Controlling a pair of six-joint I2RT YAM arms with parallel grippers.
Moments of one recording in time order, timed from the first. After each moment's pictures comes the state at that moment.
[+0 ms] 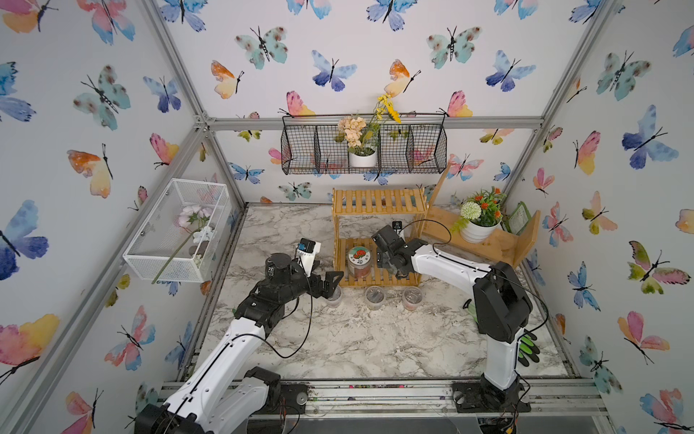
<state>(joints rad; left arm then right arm) -0.34 0.94 0.68 -0.16 0.41 -0.12 0.74 1.95 1.47 -0.61 0.52 0.58</state>
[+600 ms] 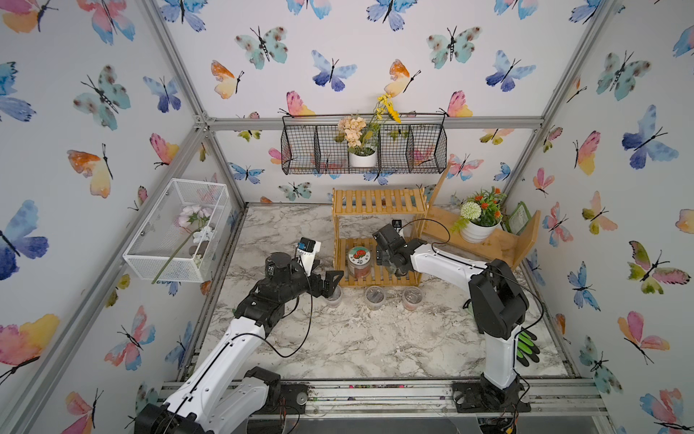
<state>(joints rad) -0.34 0.94 0.68 -0.16 0.41 -0.12 0.72 1.97 1.47 -0.53 0.50 0.56</state>
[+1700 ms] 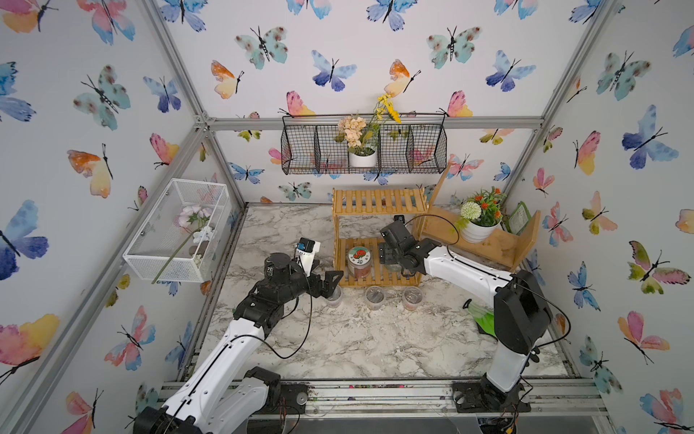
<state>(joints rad) -0.34 0.93 0.68 -0.17 0.41 -0.13 0.74 1.79 1.39 -0.52 0.43 0.46</state>
